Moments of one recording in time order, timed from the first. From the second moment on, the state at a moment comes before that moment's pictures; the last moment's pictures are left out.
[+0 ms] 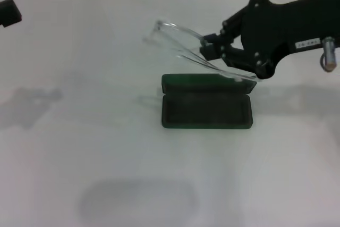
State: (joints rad) left arm -0.28 -1.90 0.75 0.91 1.38 1.91 -1.72; right arm 0.46 2.00 -1.29 -1.65 -1.79 -1.55 1.94
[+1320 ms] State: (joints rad) left arm -0.32 -1.95 0.74 0.84 1.46 1.90 -1.62; right arm 0.65 2.03 -1.86 -1.53 -2.54 -1.31 2.21
